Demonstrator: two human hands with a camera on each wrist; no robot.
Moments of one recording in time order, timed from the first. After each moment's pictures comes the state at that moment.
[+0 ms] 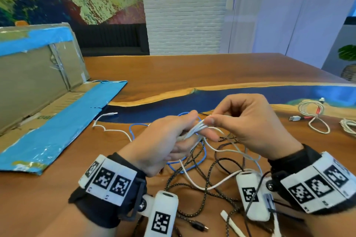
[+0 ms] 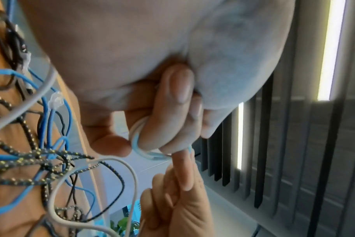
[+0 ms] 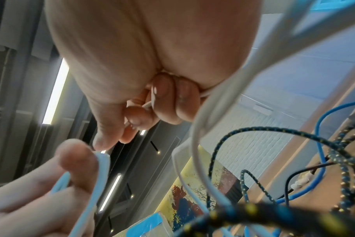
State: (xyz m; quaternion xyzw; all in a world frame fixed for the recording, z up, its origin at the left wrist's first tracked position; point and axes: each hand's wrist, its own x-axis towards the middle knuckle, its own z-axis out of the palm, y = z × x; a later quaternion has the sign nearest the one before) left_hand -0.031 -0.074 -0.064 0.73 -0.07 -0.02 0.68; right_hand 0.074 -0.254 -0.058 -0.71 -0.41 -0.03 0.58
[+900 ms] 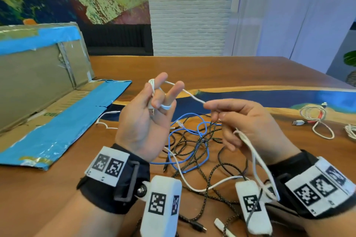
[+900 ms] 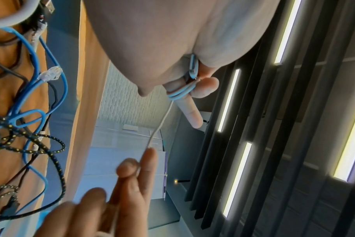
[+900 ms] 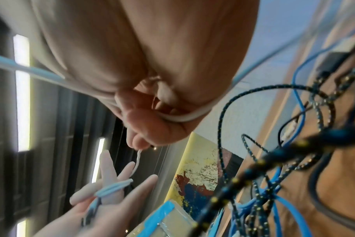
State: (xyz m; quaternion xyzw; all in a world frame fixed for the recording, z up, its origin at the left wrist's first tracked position) left_hand -0.025 -0.059 -0.051 0.39 -0.01 0.26 0.88; right_hand 0.070 -0.244 -0.066 -0.58 -0.35 0.18 0.72
